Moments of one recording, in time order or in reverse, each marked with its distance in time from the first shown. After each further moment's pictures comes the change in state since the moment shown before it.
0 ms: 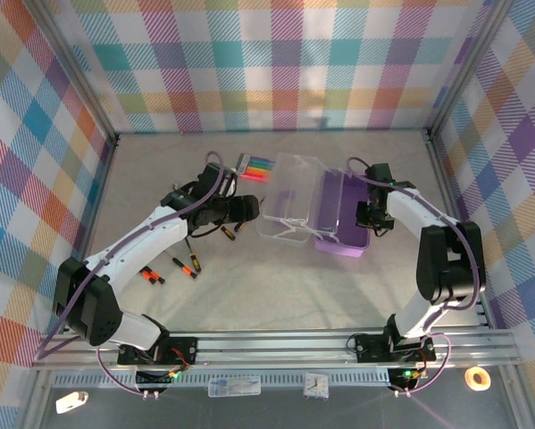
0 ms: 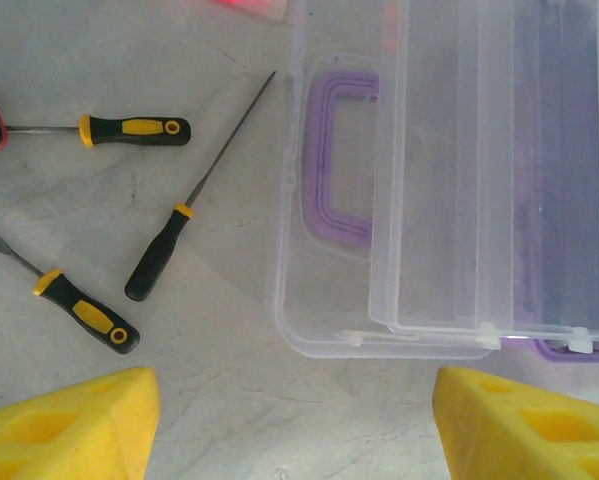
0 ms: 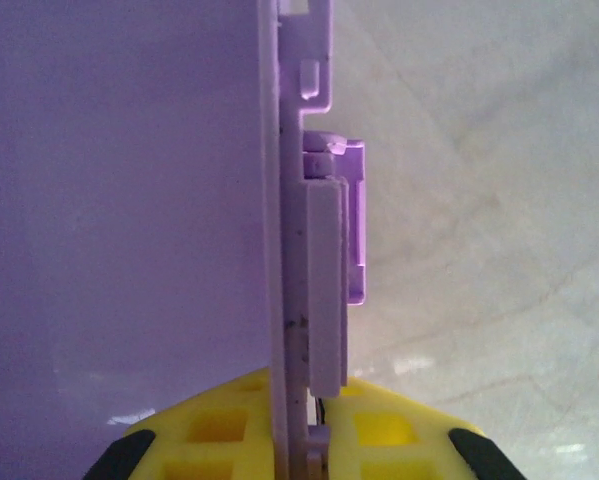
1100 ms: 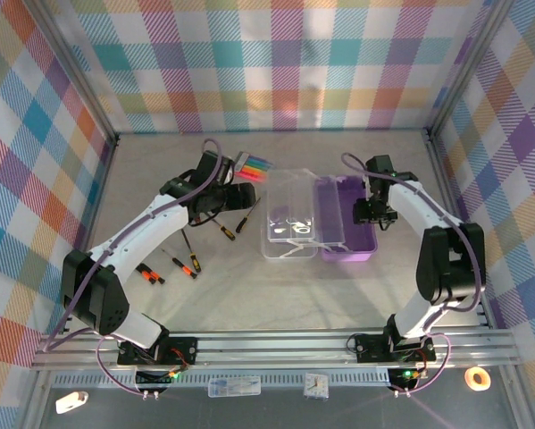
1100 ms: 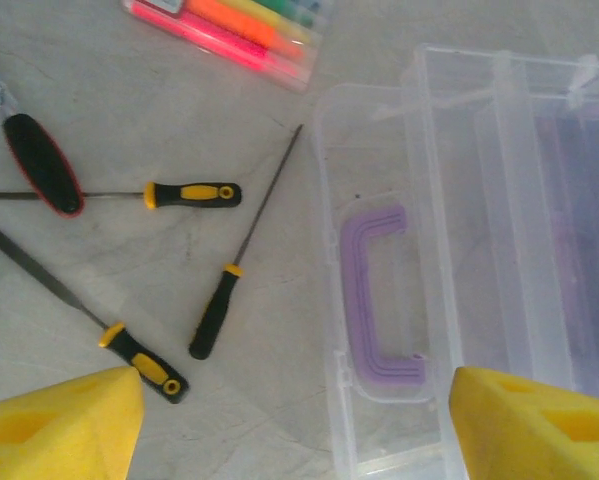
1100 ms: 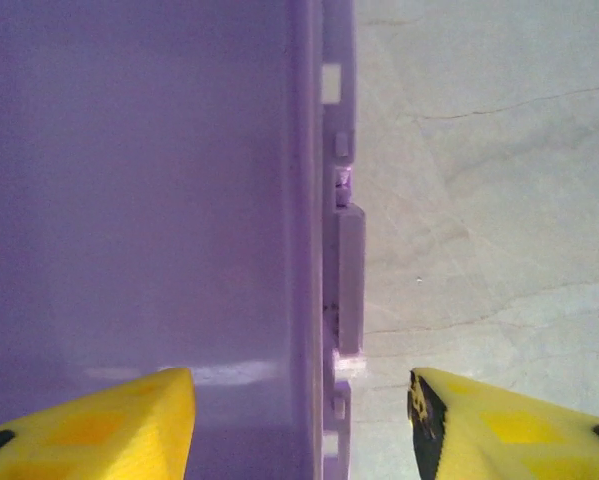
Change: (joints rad) left arm 0.055 0.064 0.105 -0.047 -0.067 0.042; right arm -0.001 -0.039 0.092 -0.134 0.004 -0.193
